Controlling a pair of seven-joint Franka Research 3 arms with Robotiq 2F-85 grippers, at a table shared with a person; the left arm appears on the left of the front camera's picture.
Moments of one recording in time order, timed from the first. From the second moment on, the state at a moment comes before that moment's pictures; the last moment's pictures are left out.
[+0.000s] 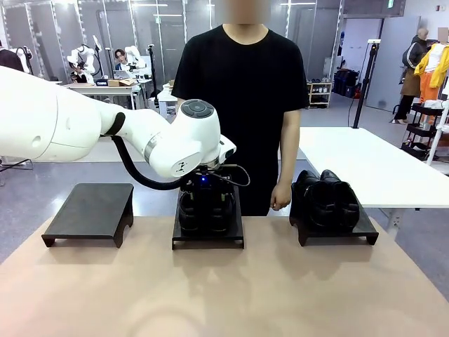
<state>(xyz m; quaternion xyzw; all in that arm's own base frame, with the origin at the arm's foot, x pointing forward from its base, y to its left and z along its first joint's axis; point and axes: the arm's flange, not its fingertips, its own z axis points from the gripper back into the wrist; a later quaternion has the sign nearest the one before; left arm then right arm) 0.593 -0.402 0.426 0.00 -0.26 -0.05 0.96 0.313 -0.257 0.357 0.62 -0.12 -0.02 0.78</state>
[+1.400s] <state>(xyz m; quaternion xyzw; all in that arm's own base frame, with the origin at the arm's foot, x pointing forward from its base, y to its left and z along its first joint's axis) 0.571 -0.397 0.493 -0.02 -0.25 -0.08 0.97 0.313 -0.257 0.357 0.62 -0.12 -0.02 0.78</state>
